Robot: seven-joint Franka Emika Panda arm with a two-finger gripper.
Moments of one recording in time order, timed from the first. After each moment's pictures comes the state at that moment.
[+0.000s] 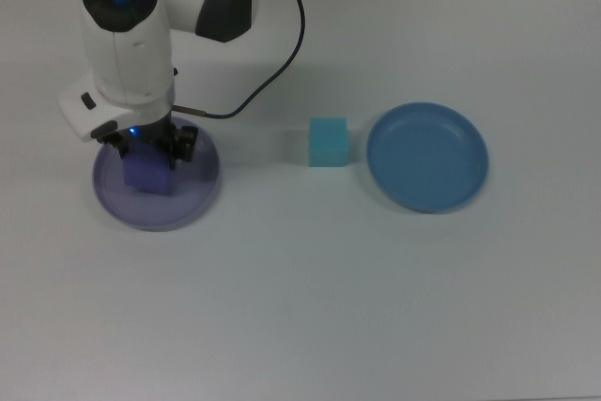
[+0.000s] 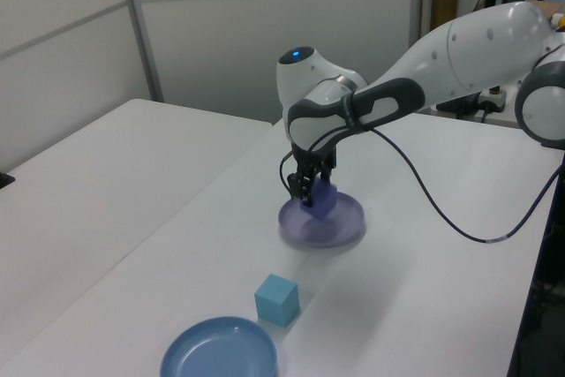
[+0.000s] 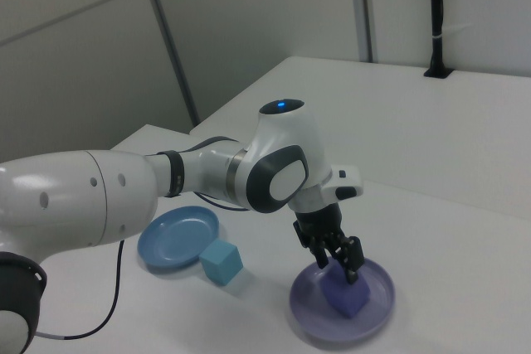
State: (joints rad) arm -0.11 0.43 0.01 -1.64 -0.17 2.09 0.09
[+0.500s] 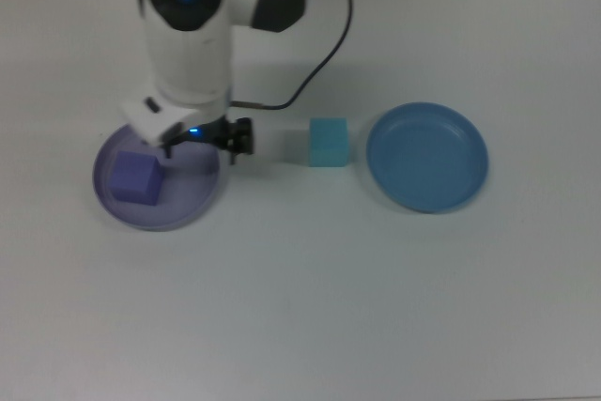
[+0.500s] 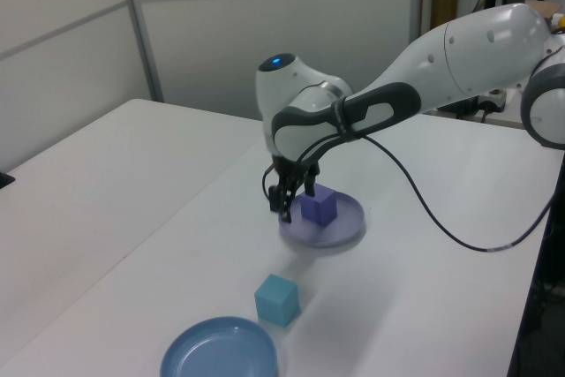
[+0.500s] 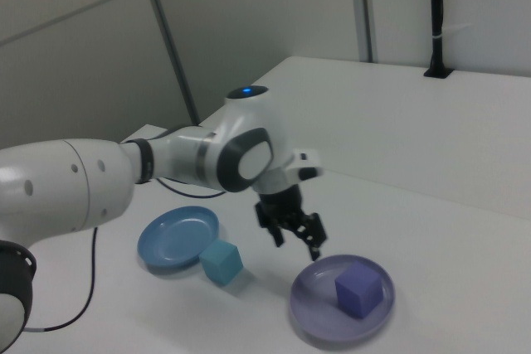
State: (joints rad) arm -0.06 0.40 0.09 -1.64 -0.17 2.03 0.08
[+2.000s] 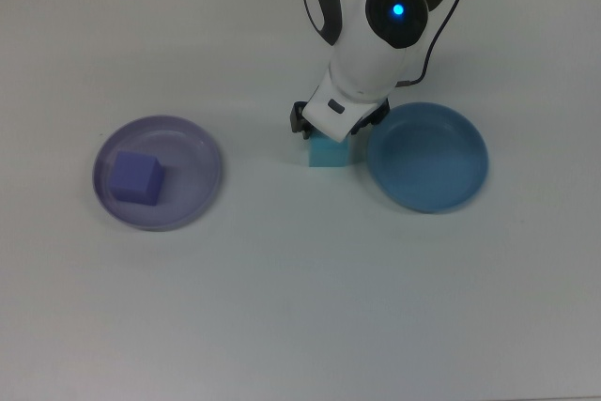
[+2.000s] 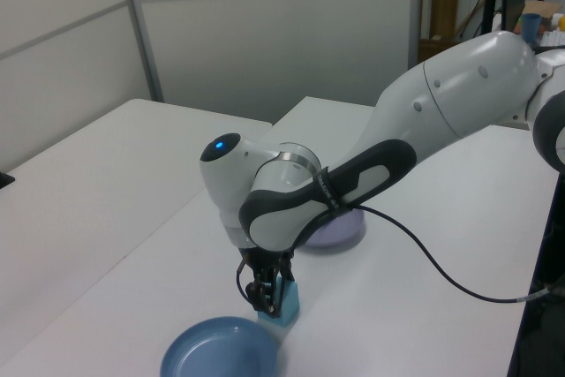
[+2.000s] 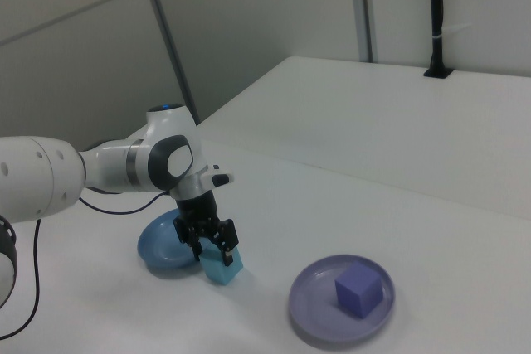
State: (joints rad) arm 0.21 0.40 0.12 -1.74 -0.16 1.97 0.17
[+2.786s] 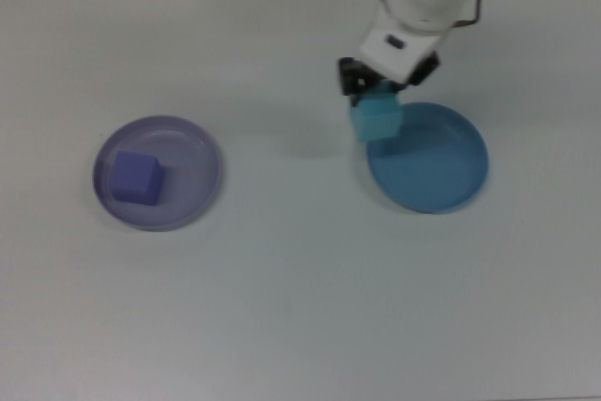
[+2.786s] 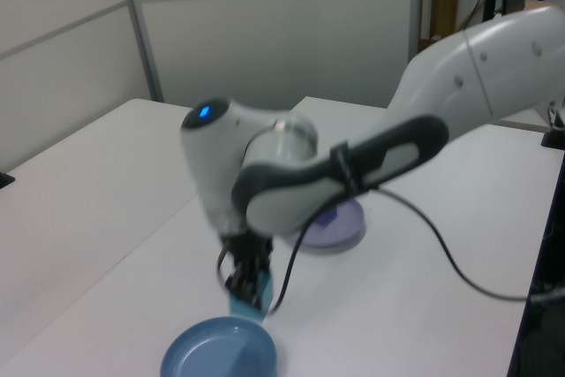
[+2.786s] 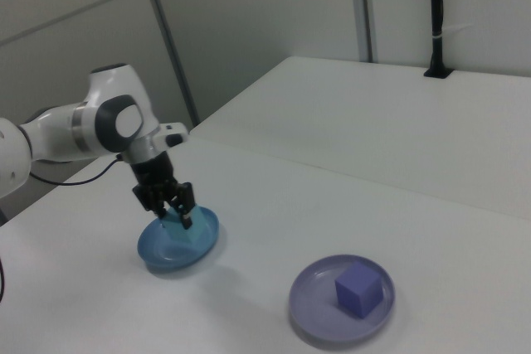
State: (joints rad) arm 0.30 0.30 0.16 -1.68 -0.17 1.90 0.22
